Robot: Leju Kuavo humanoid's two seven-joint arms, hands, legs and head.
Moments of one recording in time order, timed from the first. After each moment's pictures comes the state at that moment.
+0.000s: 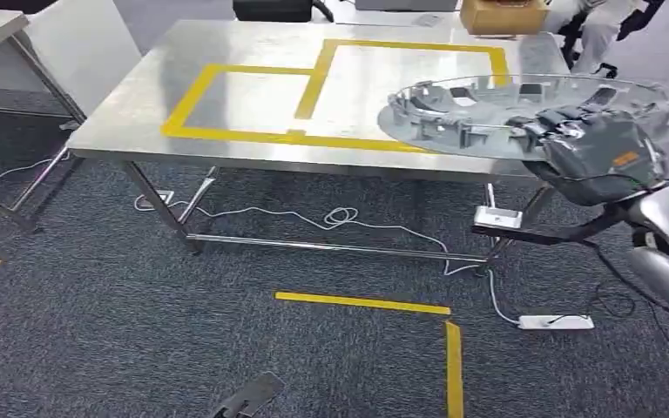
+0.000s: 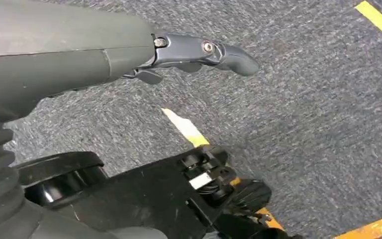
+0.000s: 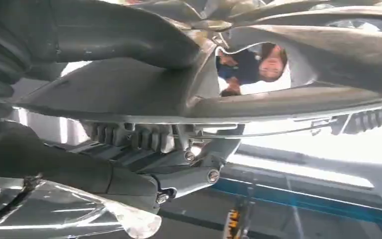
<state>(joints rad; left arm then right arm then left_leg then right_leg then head) -0.14 -0.22 0.03 -0.22 -0.85 0.33 -0.33 -0.83 -0.40 0.69 -1.60 1.11 -0.06 -0.11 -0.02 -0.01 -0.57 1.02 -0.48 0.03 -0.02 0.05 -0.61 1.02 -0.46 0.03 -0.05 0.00</state>
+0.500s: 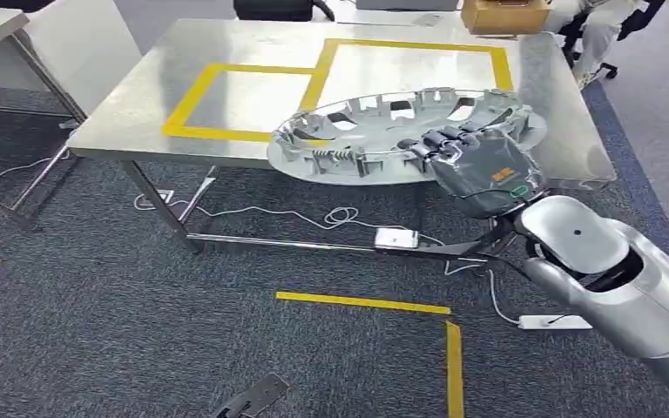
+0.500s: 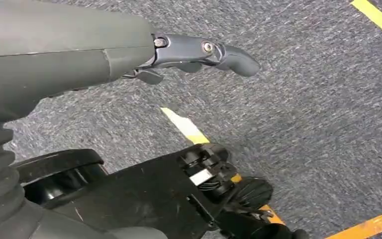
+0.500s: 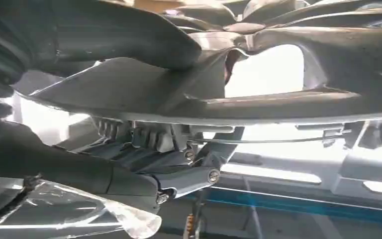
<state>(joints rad) -0.14 -0.22 0.02 -0.22 -0.86 0.33 -0.32 -0.85 -0.22 0.85 -1.55 1.15 -0.07 -0.04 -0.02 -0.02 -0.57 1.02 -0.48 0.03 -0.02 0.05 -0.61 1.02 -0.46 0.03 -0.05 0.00</state>
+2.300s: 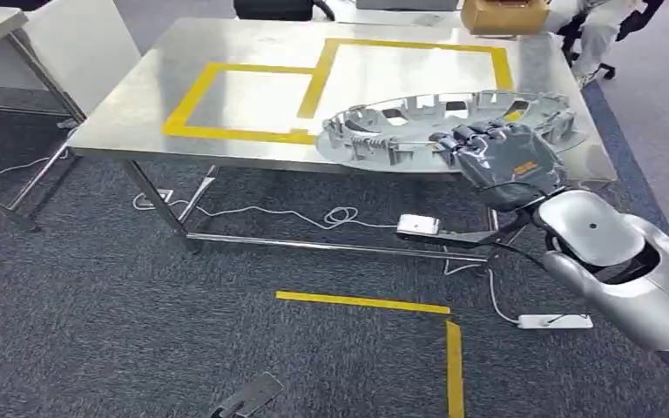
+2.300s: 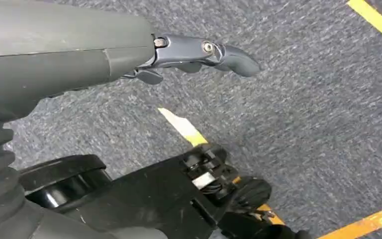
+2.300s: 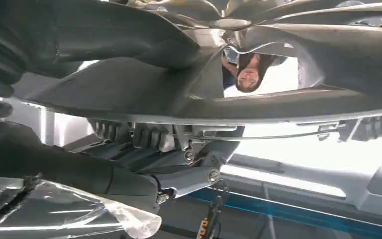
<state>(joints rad) -0.14 -0.20 0.02 -0.22 -0.85 0.30 -0.35 -0.87 -0.26 0.84 -1.49 1.18 -0.08 -0.01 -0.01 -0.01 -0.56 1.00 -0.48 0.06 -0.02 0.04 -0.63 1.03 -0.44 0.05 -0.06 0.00</state>
